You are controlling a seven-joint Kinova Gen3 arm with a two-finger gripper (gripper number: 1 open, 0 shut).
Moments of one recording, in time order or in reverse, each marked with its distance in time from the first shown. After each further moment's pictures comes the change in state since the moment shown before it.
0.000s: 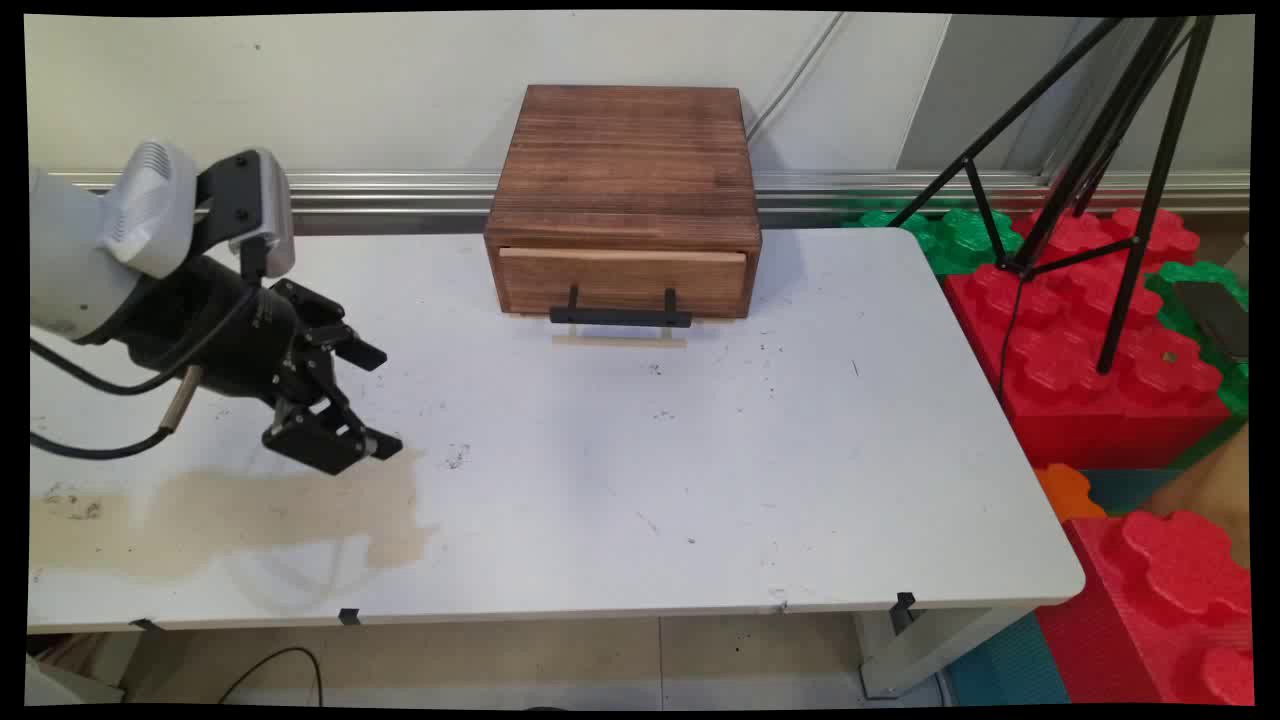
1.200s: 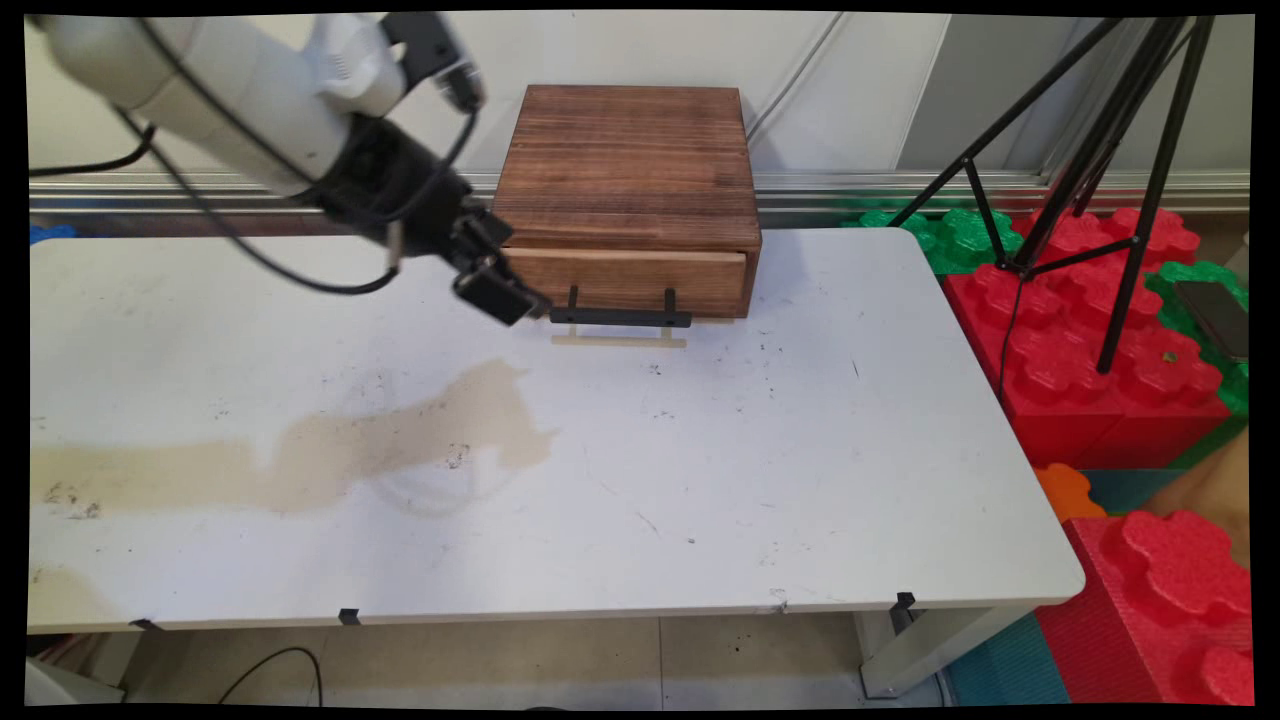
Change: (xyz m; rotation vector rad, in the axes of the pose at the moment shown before) arm 0.119 -0.033 0.026 0.109 0.101 -0.052
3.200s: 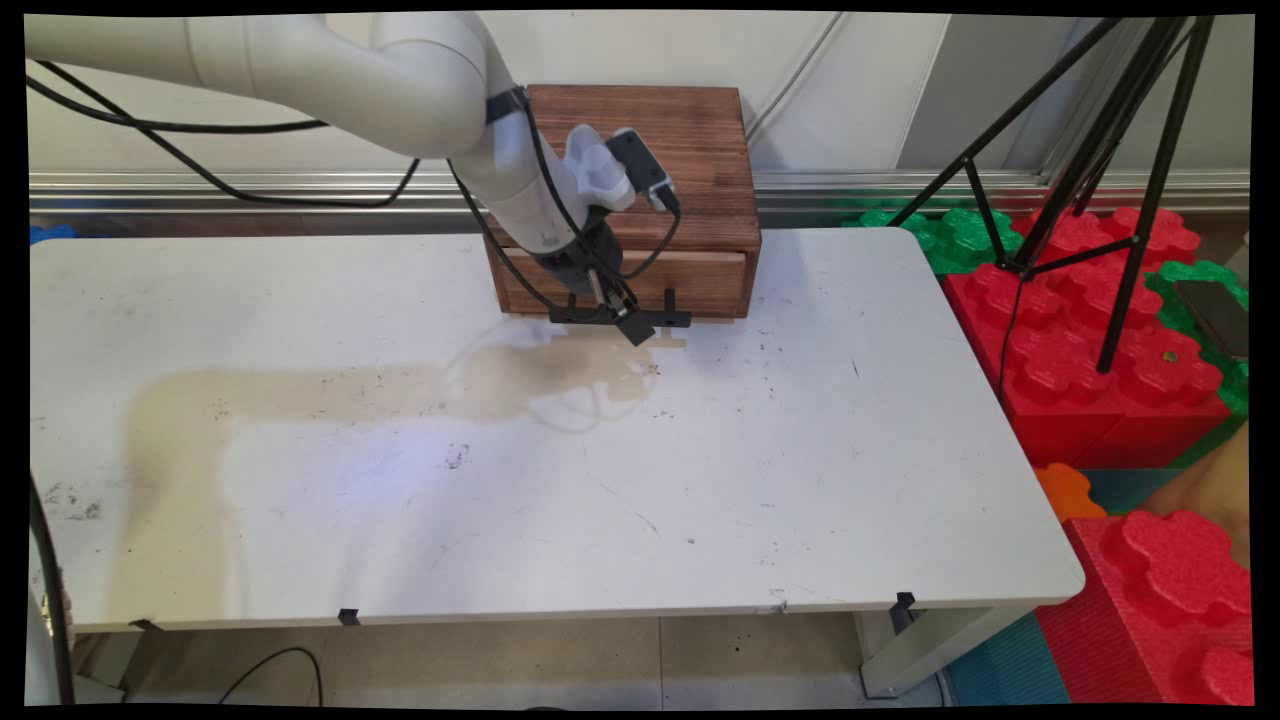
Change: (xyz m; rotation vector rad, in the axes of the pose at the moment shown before) arm 0.051 -0.034 0.211 0.029 -0.141 -0.013
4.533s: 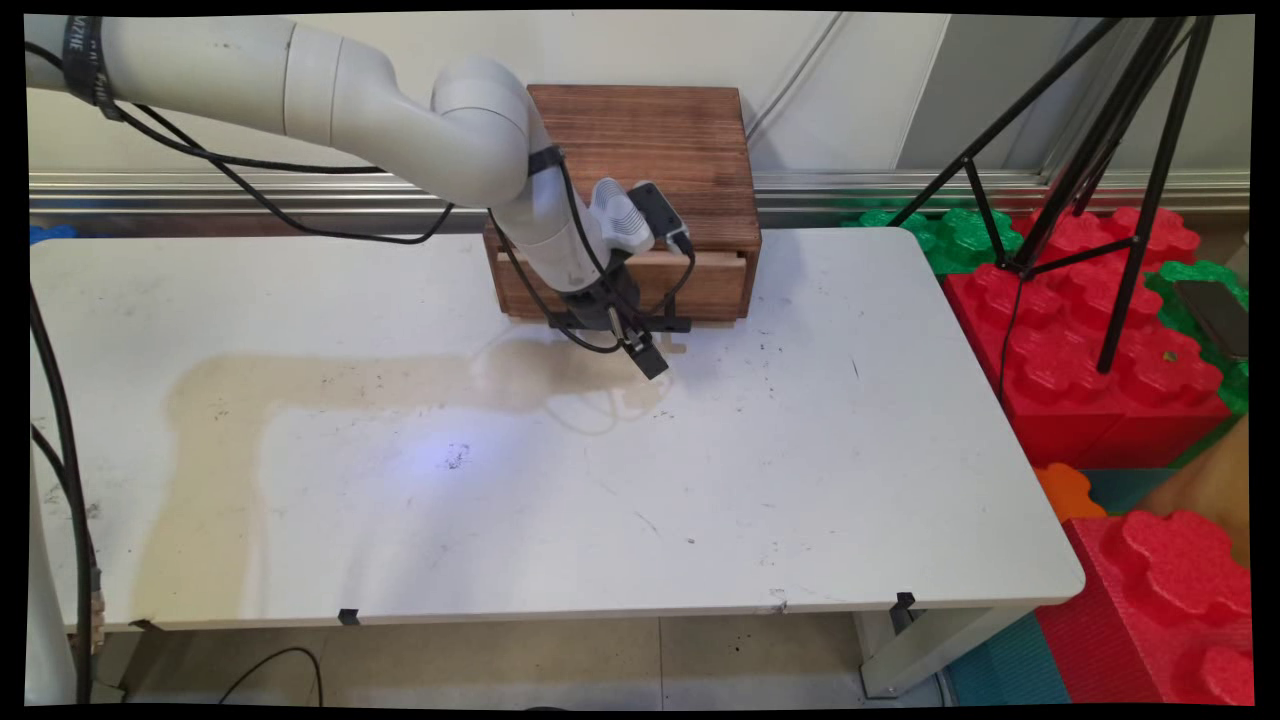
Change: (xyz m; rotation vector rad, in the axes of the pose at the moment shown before) arm -0.005 0.005 0.060 -0.061 -0.034 -0.010
